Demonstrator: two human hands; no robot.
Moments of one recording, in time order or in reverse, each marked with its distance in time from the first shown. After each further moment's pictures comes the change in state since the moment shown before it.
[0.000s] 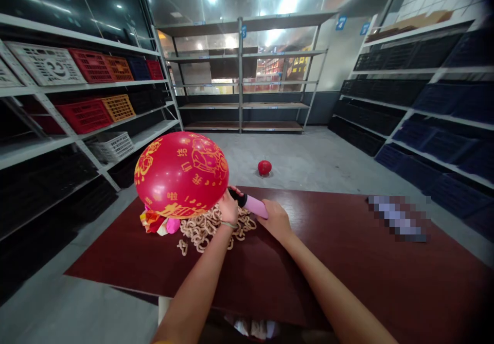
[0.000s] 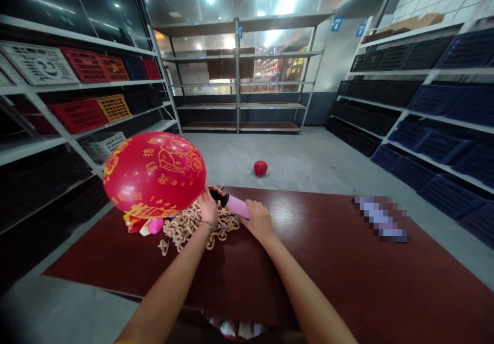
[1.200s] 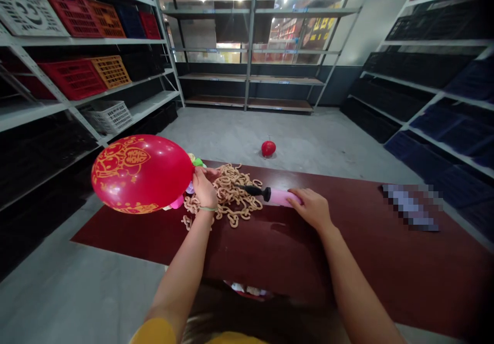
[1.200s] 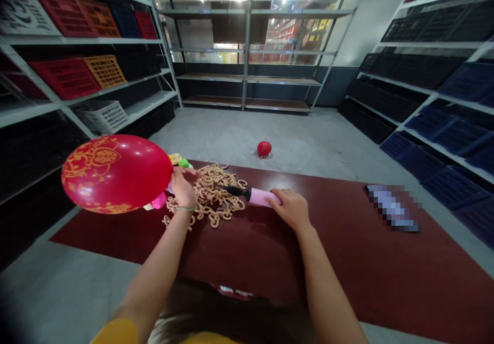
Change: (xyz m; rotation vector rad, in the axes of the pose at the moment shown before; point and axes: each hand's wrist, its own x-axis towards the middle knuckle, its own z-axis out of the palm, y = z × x) left_hand 0.016 0.044 -0.063 0.092 0.206 0.187; right_hand -0.018 0.049 -0.059 -0.120 -0.024 -0.059
